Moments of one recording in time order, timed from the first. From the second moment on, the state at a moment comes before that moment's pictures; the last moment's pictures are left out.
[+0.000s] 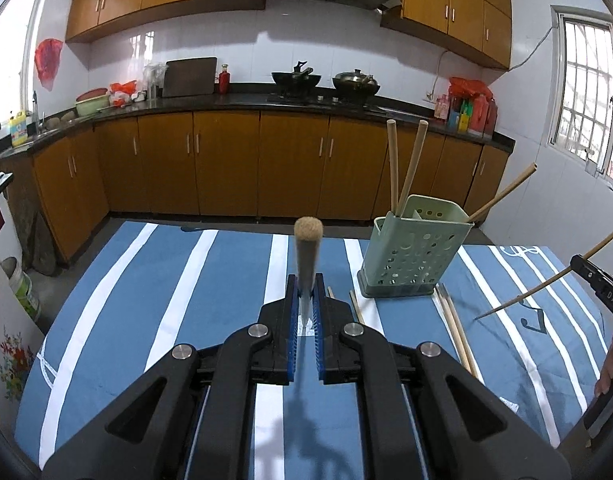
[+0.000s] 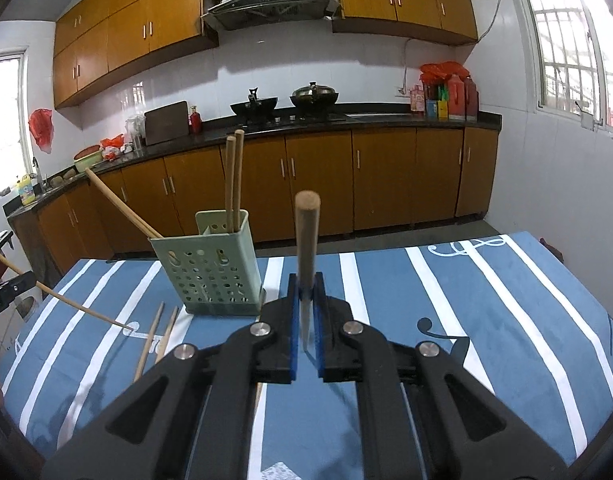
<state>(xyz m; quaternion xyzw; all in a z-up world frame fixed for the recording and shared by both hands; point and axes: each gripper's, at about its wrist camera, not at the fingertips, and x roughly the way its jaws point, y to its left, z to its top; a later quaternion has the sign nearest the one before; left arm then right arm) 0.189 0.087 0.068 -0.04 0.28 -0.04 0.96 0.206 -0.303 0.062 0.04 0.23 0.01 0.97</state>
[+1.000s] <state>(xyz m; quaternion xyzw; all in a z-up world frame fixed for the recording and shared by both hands) 0.225 0.011 0.188 -0.06 0.13 -0.10 0.98 0.222 -0.259 0.187 0.06 0.11 0.12 0.99</state>
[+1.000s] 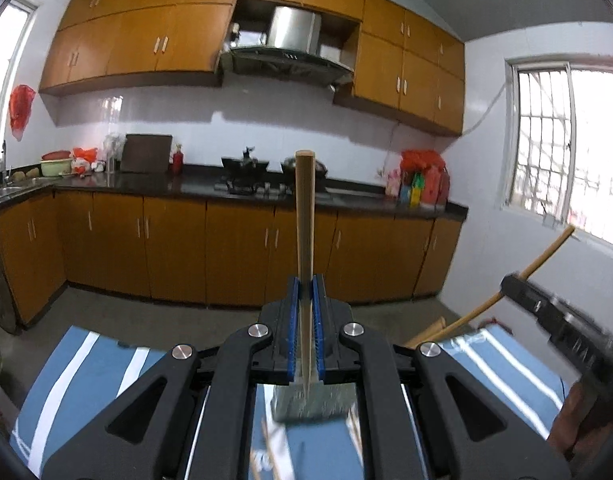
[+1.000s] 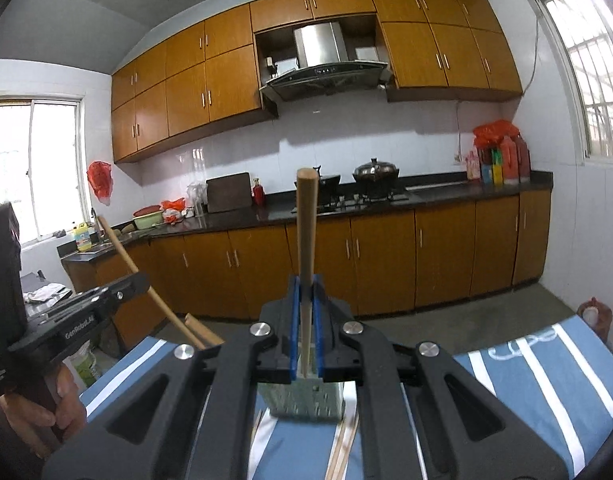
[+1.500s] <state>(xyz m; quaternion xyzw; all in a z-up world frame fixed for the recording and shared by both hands) 0.279 -0.002 0.148 -0.09 0.14 -0.09 0.98 0.310 -0.245 0.149 0.06 0.18 0.11 0.98</state>
